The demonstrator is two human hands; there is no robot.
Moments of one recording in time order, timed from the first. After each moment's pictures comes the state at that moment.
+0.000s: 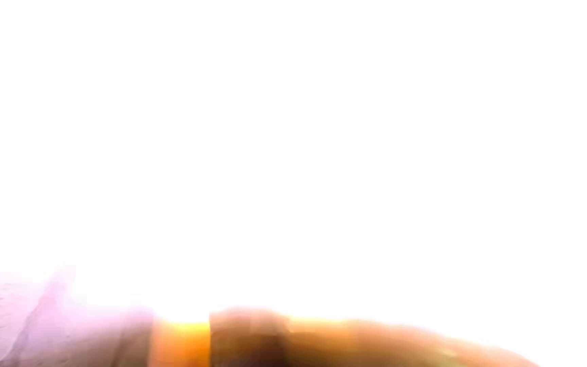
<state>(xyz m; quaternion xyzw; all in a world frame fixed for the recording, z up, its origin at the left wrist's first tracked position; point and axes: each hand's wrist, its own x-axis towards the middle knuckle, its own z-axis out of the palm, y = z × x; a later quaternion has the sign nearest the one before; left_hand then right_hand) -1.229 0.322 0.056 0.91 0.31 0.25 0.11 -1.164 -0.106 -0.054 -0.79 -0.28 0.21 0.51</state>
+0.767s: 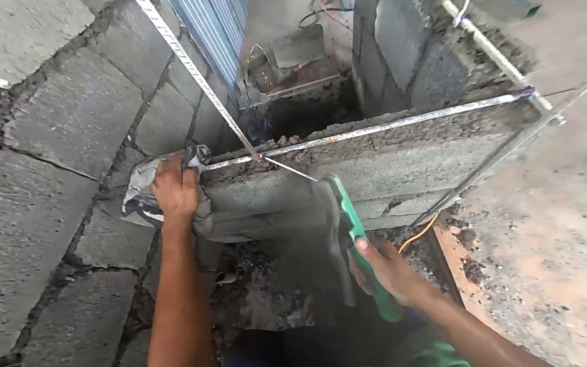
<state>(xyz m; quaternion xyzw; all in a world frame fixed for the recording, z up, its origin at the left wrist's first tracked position) -1.206 0.343 0.063 0.93 0.23 0.27 0.02 -1.165 -0.095 -0.055 -0.55 -0.18 0.37 0.72</state>
